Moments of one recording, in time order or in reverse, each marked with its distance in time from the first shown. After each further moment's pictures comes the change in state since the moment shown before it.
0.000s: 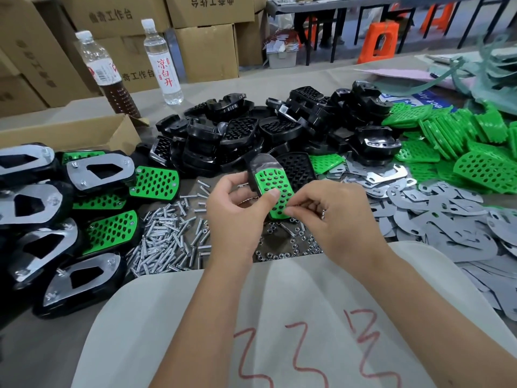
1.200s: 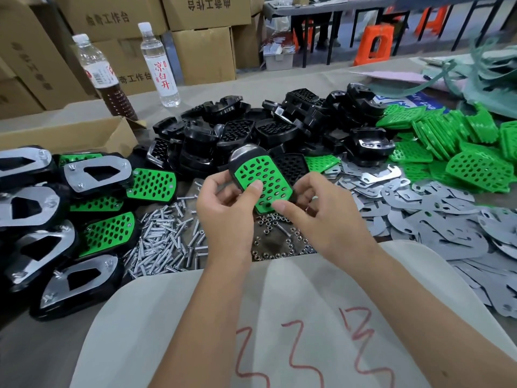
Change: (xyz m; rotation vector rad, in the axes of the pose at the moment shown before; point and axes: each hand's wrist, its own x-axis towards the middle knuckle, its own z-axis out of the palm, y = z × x) left_hand 0.002 0.000 0.002 -0.123 0.138 0.101; right_hand -0.001 0.002 0.006 0.104 -0.026 0.347
